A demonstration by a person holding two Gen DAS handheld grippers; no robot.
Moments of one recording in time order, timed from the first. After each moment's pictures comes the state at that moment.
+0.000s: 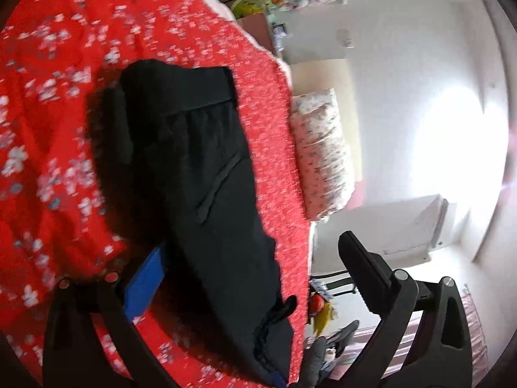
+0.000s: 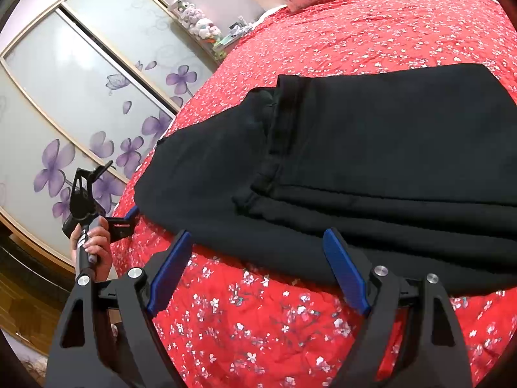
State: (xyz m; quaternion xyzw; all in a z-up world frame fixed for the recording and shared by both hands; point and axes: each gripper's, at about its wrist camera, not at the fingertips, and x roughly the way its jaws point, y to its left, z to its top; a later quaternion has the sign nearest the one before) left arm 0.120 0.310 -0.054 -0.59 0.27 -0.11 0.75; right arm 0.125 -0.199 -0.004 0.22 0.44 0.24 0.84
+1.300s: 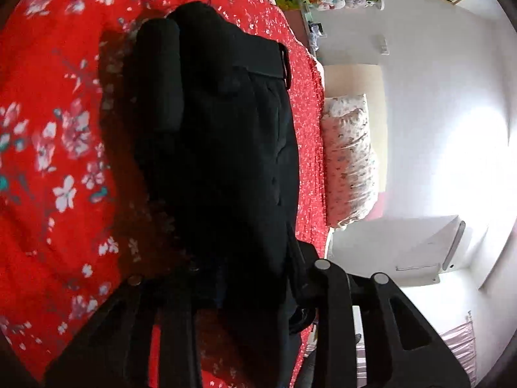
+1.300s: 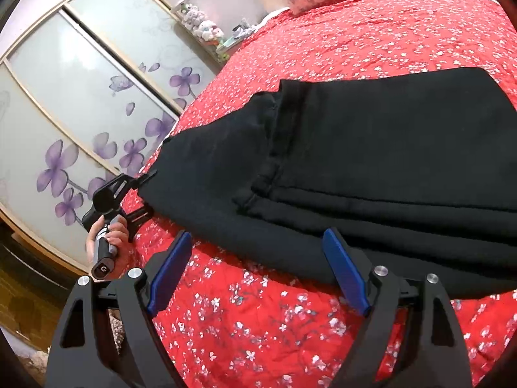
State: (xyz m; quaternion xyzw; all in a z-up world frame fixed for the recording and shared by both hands) left arm 0.139 0.287 -0.092 -0.62 0.32 -0.05 0.72; right arm 0.122 -0.211 0.001 0.23 0.43 0.24 0.84
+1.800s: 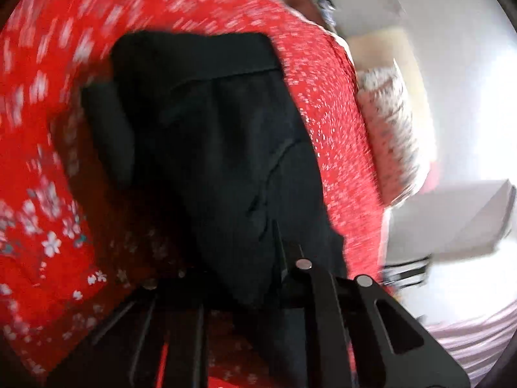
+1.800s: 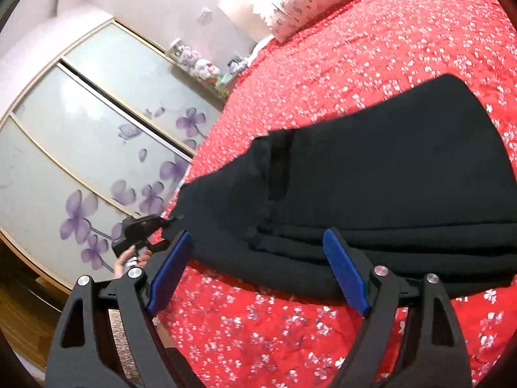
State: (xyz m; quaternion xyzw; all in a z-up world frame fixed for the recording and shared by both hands) left arm 0.173 0.271 -0.047 -0.48 0.42 0.01 0.77; right arm 0.111 -0.259 0.029 0.33 0.37 0.24 0.84
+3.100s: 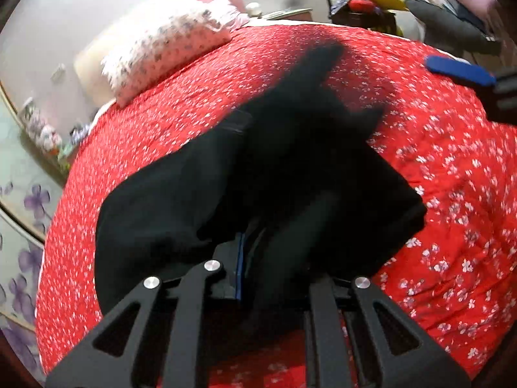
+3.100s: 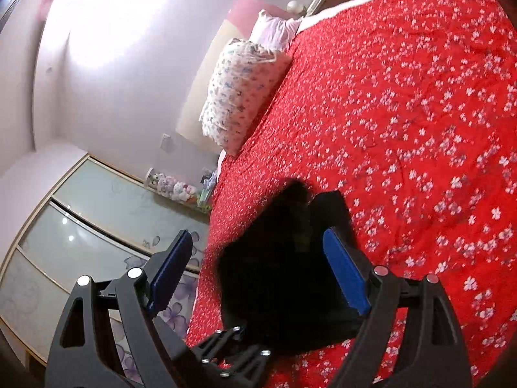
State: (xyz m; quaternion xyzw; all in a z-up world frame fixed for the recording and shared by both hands) left arm 0.080 -0.223 -0.008 0.28 0.36 -0.20 0.87; right arm 0.076 -0.434 0.036 0.51 0.23 0.09 0.82
